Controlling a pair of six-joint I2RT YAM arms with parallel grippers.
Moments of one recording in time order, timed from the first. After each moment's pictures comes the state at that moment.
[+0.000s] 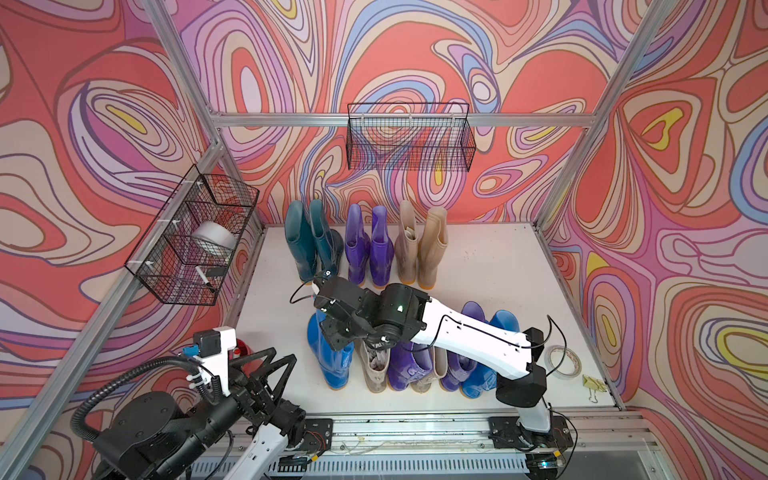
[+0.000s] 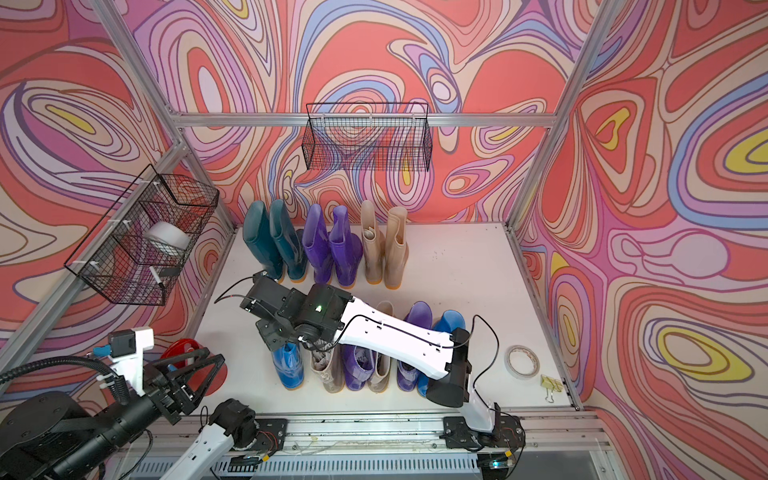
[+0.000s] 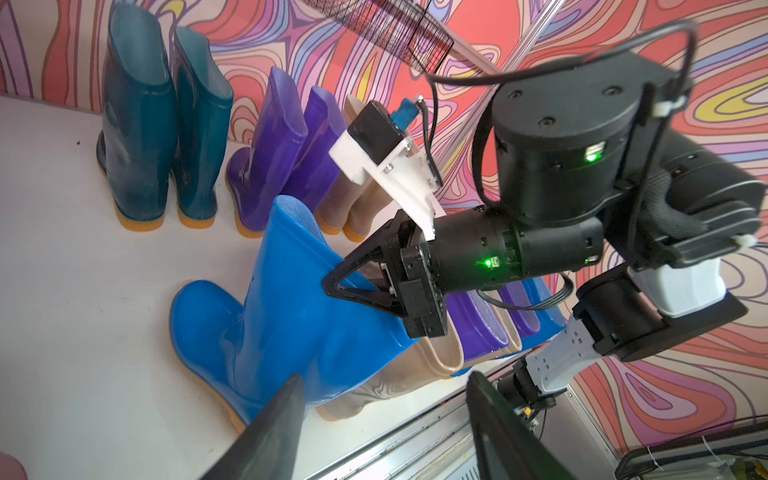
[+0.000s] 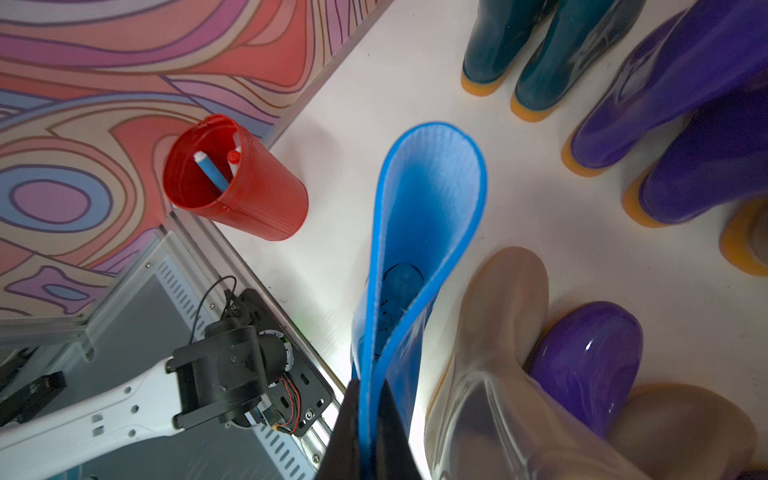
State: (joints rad) left arm -0.43 0.37 1.41 -1.25 0.17 -0.50; right arm 1.26 2.05 2.37 -1.14 0.14 0.49
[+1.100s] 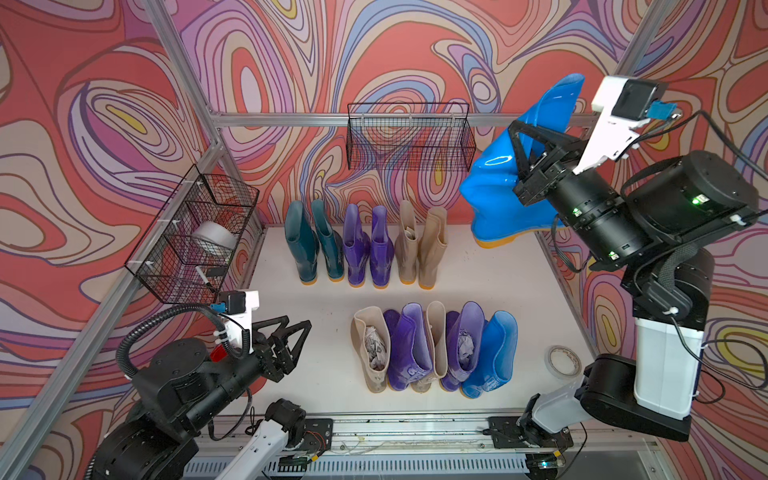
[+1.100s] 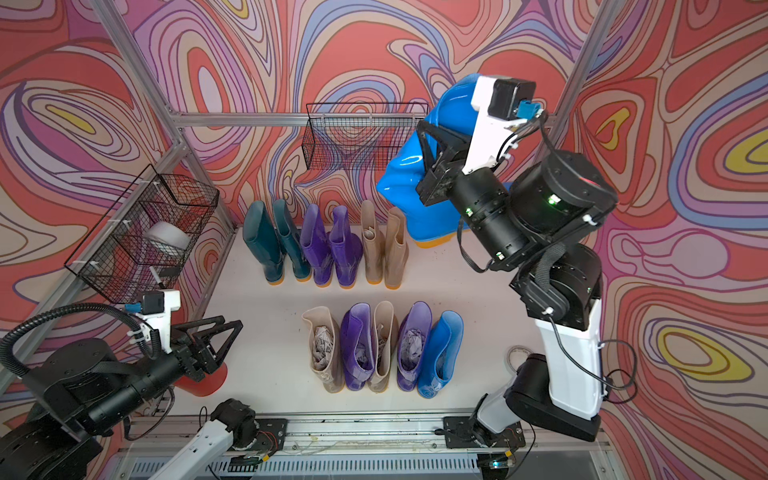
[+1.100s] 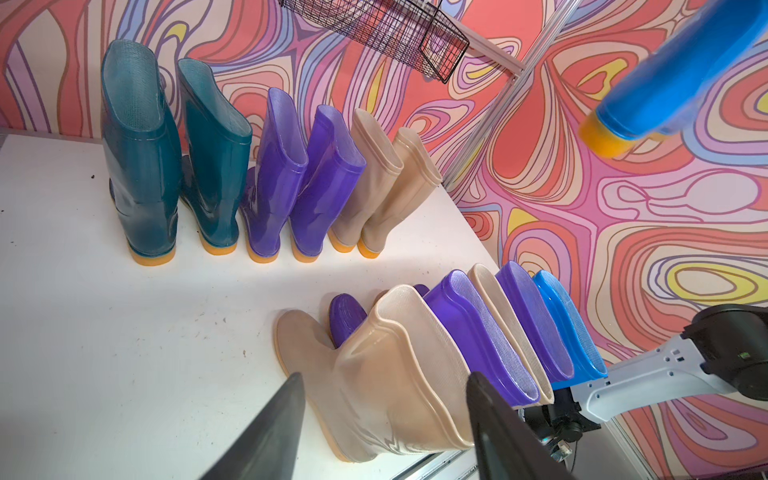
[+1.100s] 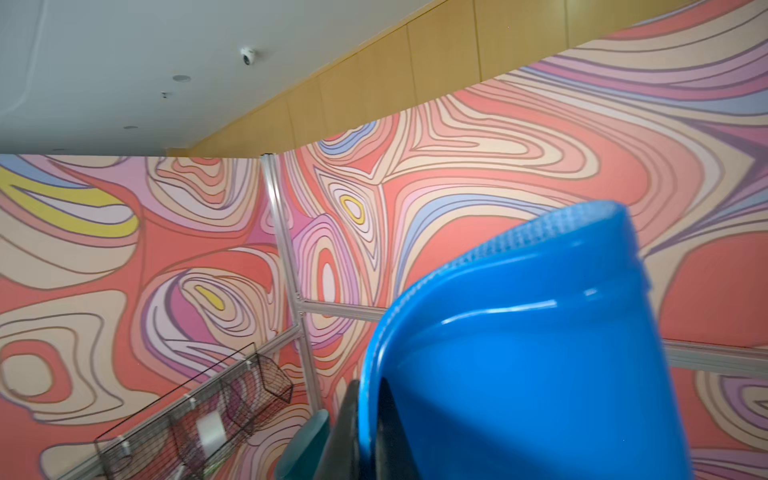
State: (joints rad) left arm -0.43 0.53 1.39 -1.14 0.14 -0.44; right arm 0.85 1.51 2.58 -0.73 0.37 0.00
